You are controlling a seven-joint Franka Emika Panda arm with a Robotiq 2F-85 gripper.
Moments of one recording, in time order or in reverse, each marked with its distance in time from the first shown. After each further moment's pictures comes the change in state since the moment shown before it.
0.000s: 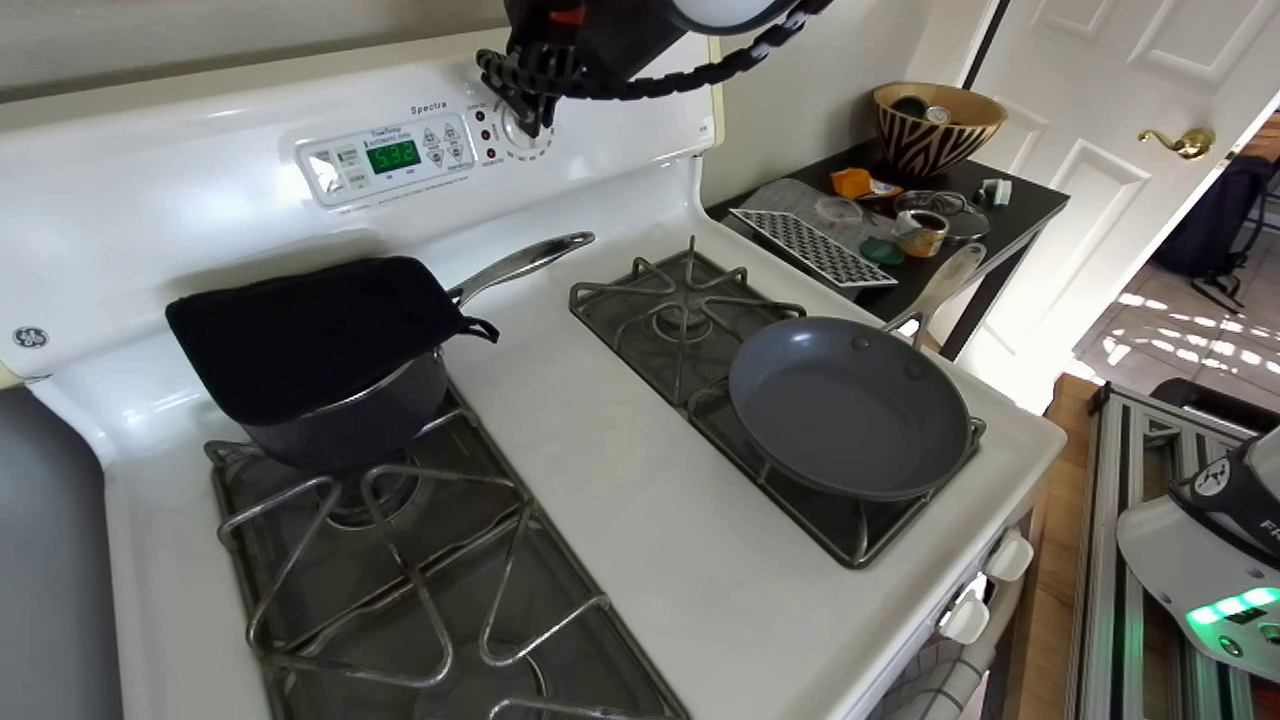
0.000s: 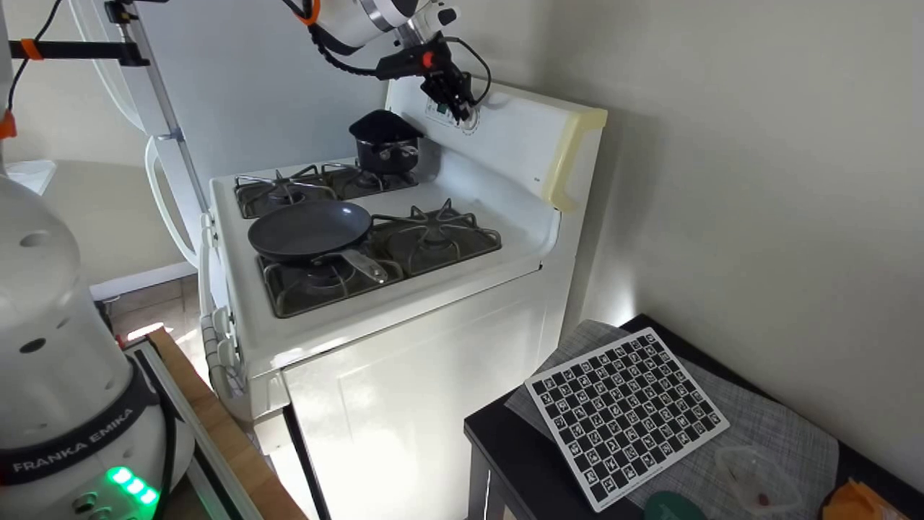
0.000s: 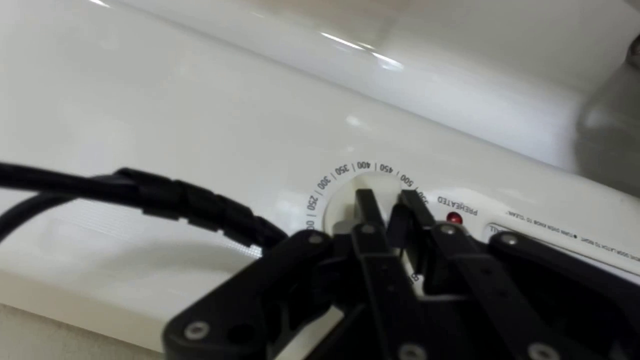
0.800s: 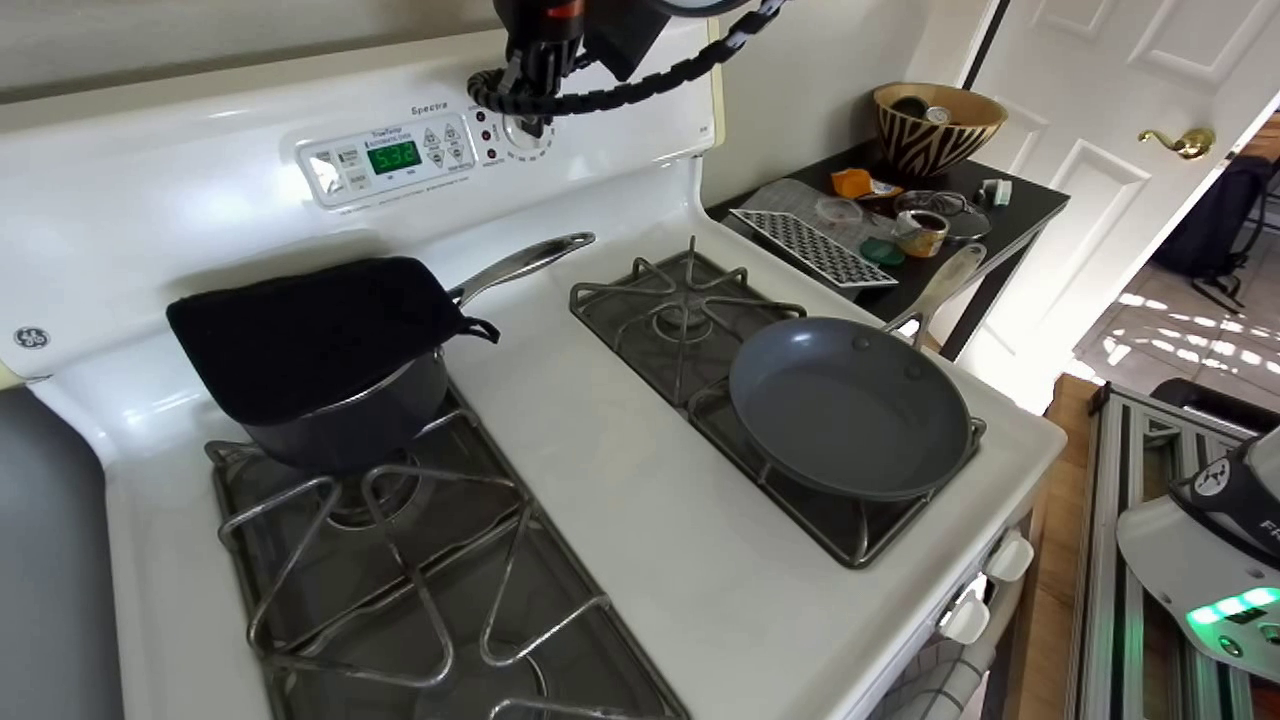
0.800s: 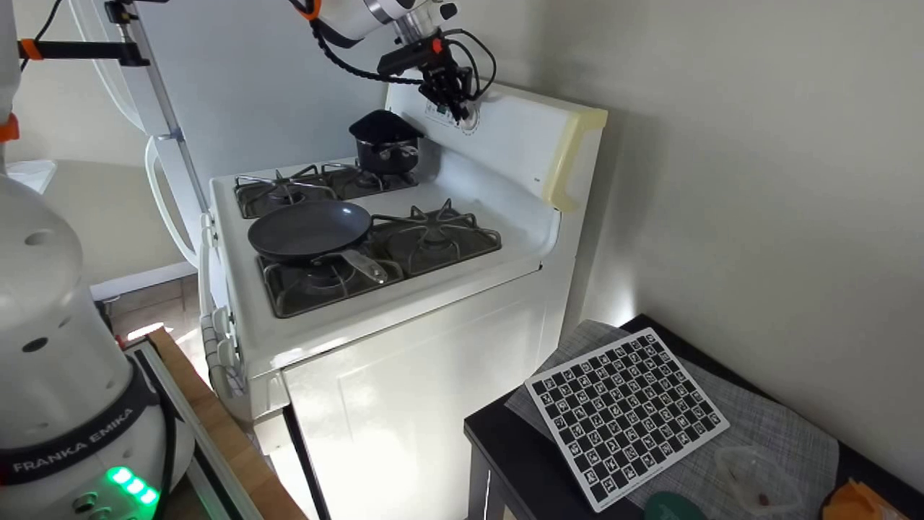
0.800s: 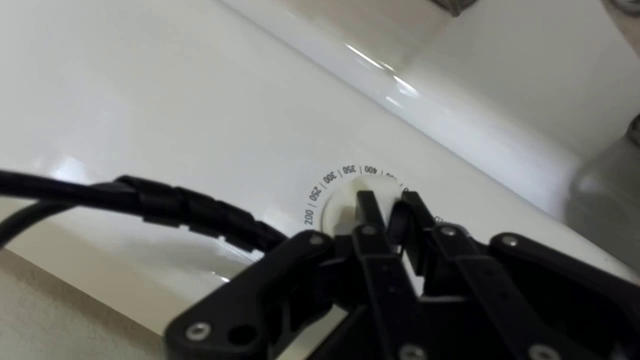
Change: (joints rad) arm 0.019 0.033 0.003 0.078 -0.003 -0.124 -0.204
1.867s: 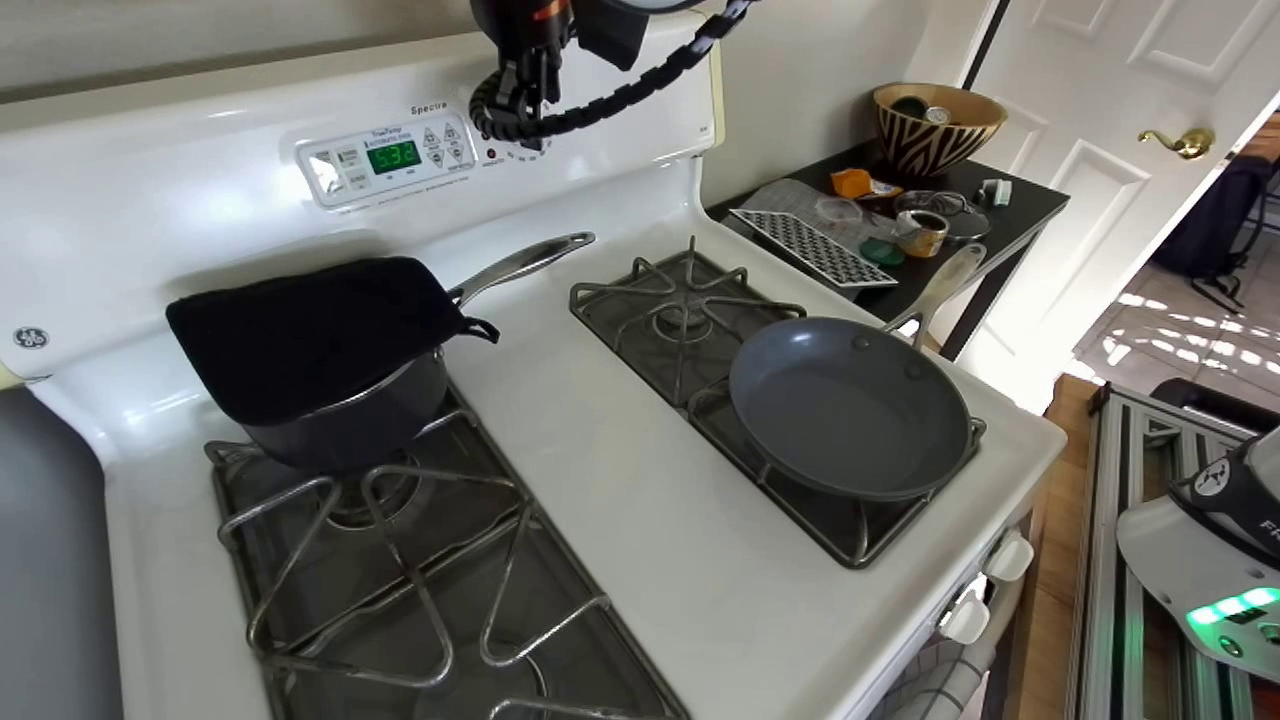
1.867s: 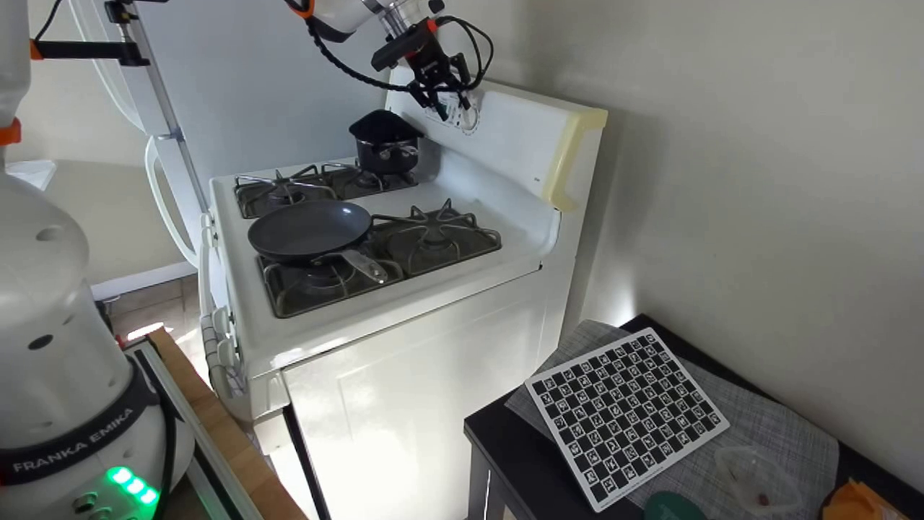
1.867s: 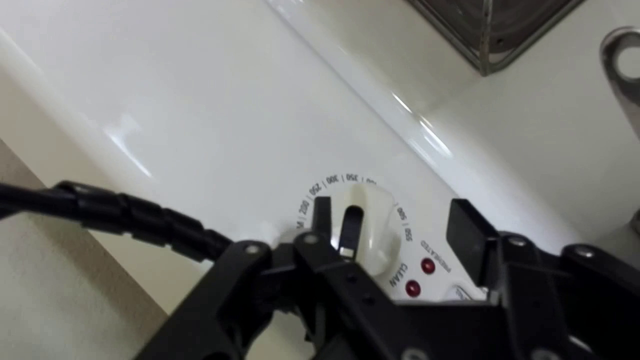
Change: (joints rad) arm 0.046 0.049 0.026 0.108 -0.114 -0.210 -0.107
